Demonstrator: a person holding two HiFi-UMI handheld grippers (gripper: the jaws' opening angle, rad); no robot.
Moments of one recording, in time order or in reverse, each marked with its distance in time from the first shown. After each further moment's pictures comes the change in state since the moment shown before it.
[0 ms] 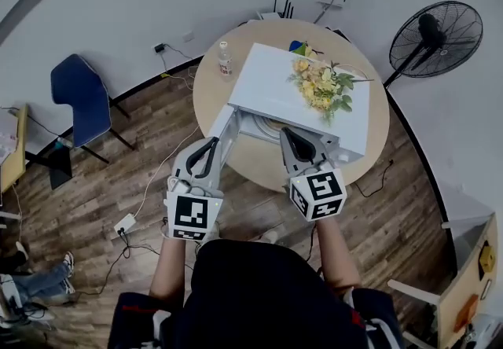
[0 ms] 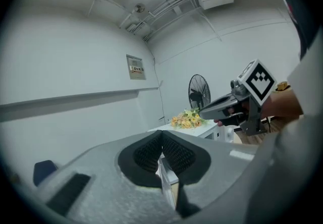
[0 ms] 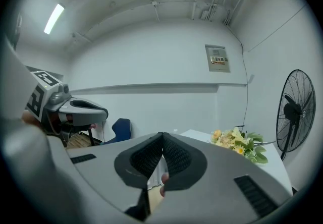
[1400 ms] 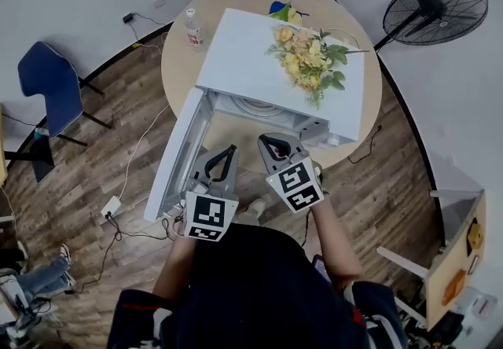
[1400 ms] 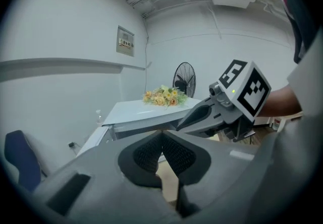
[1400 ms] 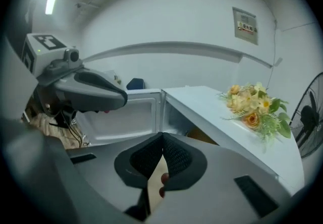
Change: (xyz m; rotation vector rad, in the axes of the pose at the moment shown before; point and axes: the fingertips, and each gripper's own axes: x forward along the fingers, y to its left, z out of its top) left arm 0.068 -0.103 -0.080 -0.163 0.163 -0.219; right arm 0.022 -0.005 -0.134 -0.154 0.432 0.171
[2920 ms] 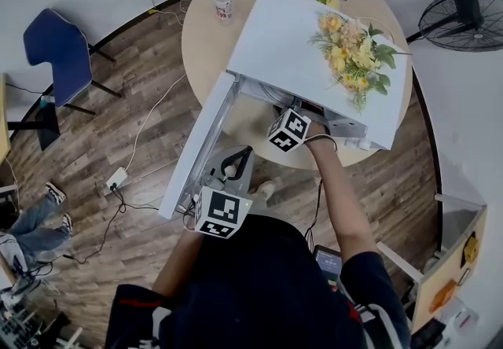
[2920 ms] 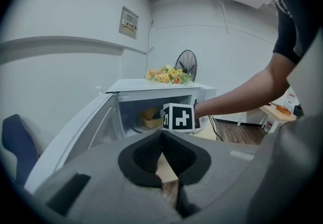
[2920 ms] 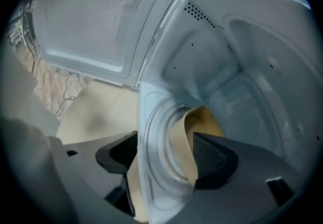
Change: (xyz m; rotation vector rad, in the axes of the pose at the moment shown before) left arm 0.008 0.013 -0.079 -0.094 0.165 -0.056; right arm 0.184 -0.066 -0.102 -0.538 0.411 -0.127
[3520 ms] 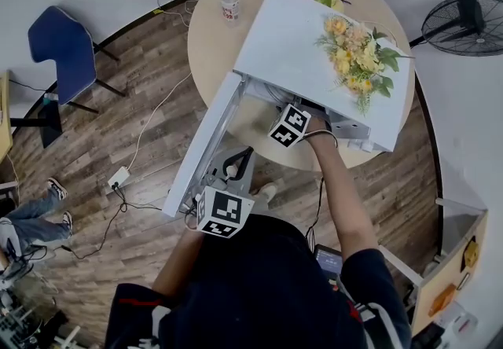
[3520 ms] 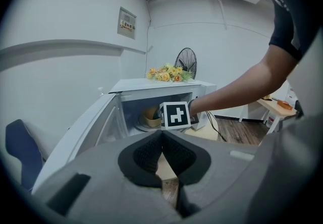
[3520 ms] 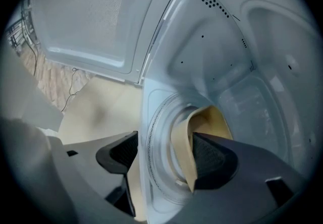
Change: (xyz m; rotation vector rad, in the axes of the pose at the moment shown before) left arm -0.007 0.004 -0.005 0.035 0.013 0.017; right arm 0.011 0.006 0.004 -0.043 0.046 0.065
